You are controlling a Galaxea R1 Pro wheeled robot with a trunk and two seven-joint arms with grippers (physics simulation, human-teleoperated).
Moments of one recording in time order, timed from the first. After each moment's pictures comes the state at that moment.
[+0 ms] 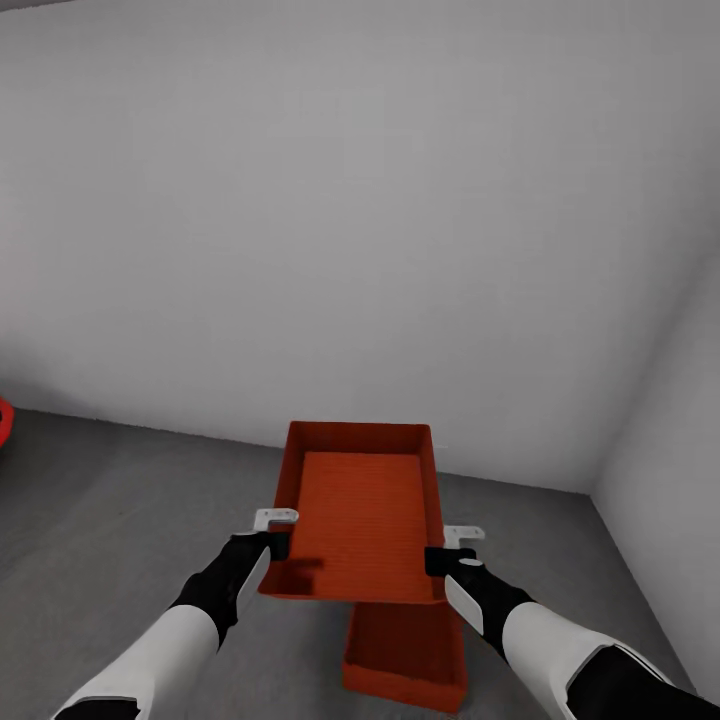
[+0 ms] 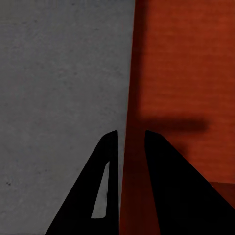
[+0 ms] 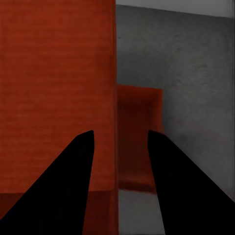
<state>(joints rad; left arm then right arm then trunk) -0.71 -0.11 0.02 -0.51 -0.02 0.41 0.17 -0.79 0.07 0.58 -0.18 -0.61 0.05 -0.20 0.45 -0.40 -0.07</state>
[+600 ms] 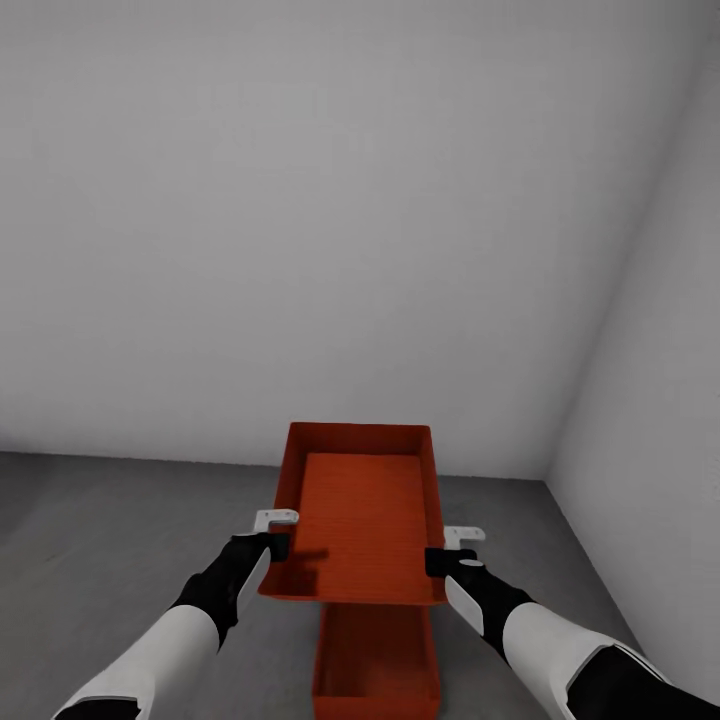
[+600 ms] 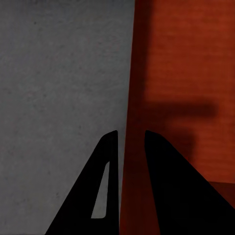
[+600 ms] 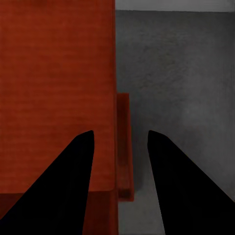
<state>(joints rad) -0.71 -0.11 0.03 -0.51 -0.03 0.41 0.16 -0.79 0.06 0.59 -0.18 -0.62 0.05 -0.20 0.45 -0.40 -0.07</state>
